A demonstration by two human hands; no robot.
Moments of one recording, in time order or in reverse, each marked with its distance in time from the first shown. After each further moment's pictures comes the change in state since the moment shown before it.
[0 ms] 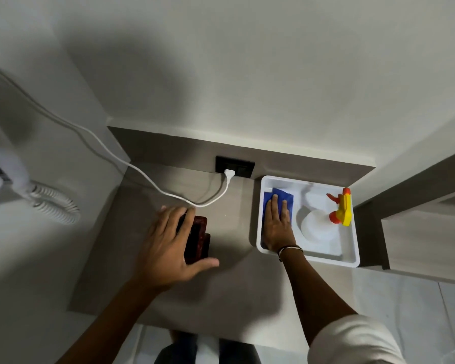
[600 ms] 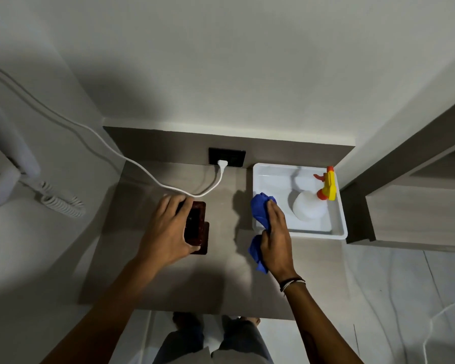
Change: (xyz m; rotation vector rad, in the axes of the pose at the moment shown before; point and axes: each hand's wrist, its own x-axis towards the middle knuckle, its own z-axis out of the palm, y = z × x) left_hand 0.005 0.001 -0.023 -0.041 -0.149 -0.043; right_hand -0.117 -0.034 0.012 0.915 0.549 0.031
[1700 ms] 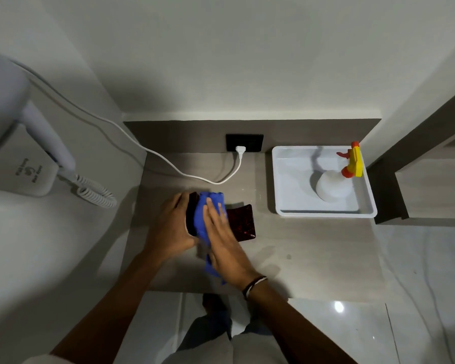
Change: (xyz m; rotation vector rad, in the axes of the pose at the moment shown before) left_hand -0.030 -0.039 -0.002 -0.211 -0.053 -0.150; right_hand -0.066 -0.077 0.121 -0.109 -0.354 -0.444
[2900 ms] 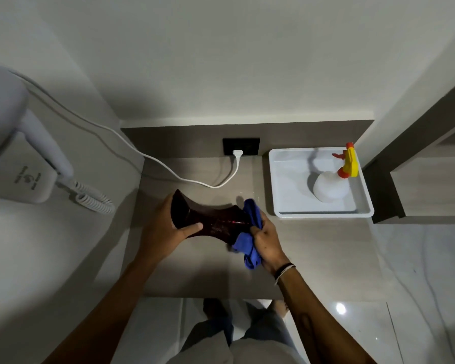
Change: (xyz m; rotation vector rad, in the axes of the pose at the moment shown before) left_hand 0.006 -0.025 0.002 -0.418 0.043 -0.170; right_hand 0.001 0.047 -0.055 0.935 0.244 0.749
